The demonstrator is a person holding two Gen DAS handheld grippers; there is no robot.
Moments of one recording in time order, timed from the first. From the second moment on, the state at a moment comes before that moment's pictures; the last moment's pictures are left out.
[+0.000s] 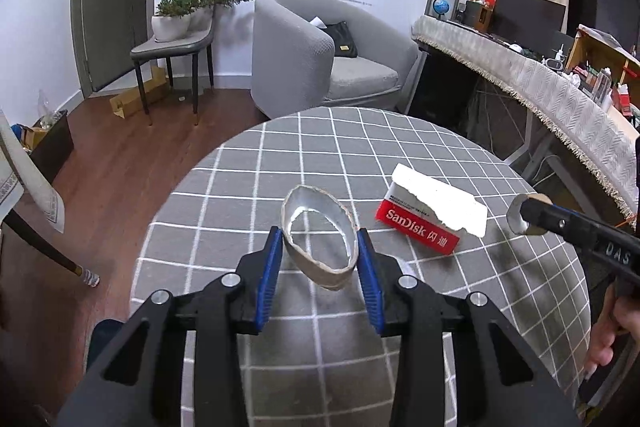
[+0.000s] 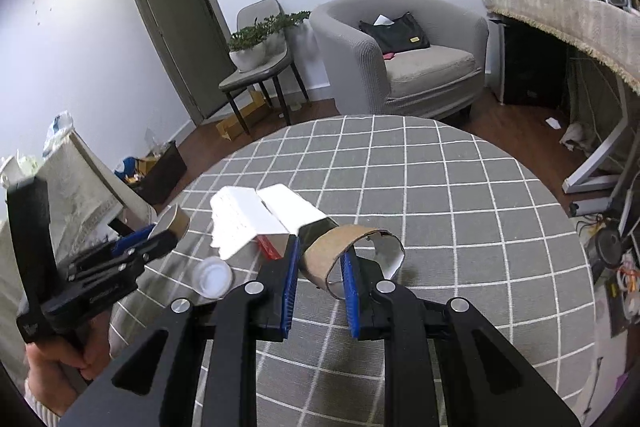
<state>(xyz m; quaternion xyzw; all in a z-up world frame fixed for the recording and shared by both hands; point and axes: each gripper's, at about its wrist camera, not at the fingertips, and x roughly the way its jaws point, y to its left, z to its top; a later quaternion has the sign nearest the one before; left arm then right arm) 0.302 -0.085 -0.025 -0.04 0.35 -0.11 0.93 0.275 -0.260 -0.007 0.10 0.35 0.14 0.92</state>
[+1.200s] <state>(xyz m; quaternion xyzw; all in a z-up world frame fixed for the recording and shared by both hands) 0.220 0.088 -0.056 -0.05 0.36 -0.02 0.93 0.240 -0.058 0.004 0.03 0.33 0.28 0.90</state>
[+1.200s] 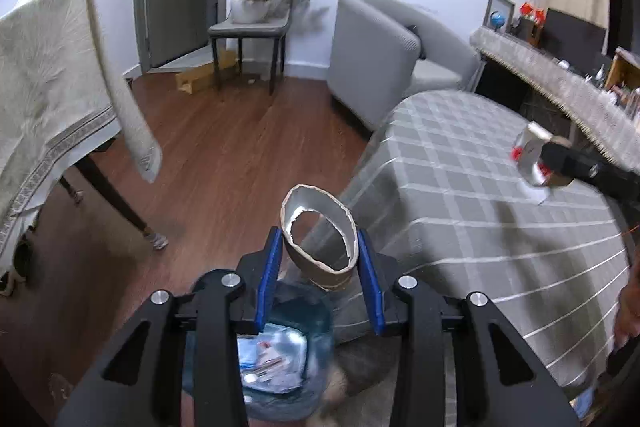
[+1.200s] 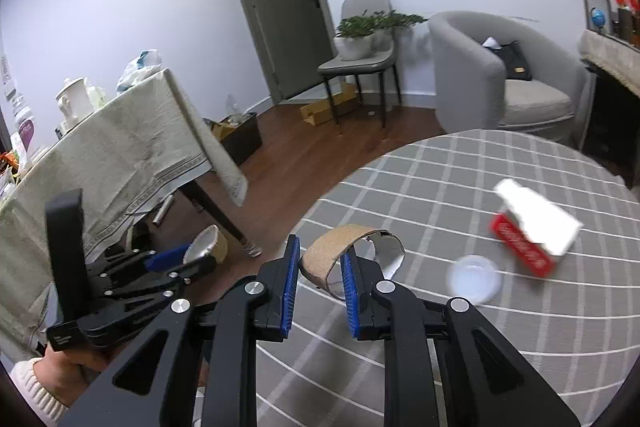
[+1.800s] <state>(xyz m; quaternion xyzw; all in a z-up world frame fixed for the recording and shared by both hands) 0.211 0.184 -0.157 -0.09 0.49 0.01 0.87 0.242 0.082 -0.023 -0.01 0.36 0.35 0.86</state>
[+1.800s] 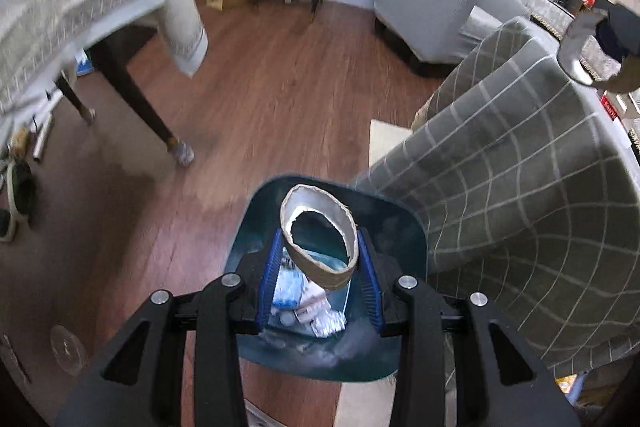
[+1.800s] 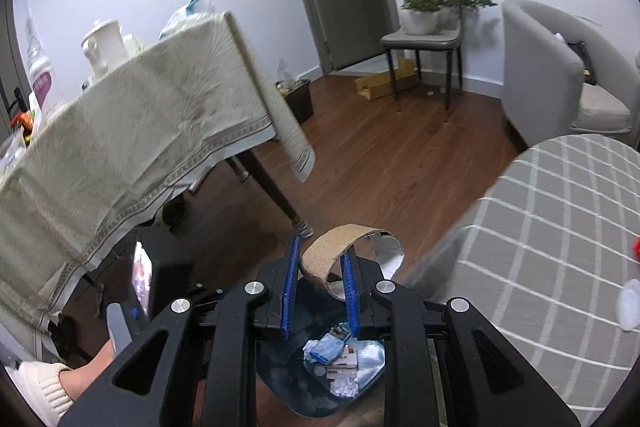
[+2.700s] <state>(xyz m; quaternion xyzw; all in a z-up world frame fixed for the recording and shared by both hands) 0.187 0.225 -0.211 -0.09 0.56 0.00 0.82 0.253 0.164 -0.098 -0.06 0.46 0.34 0.82</state>
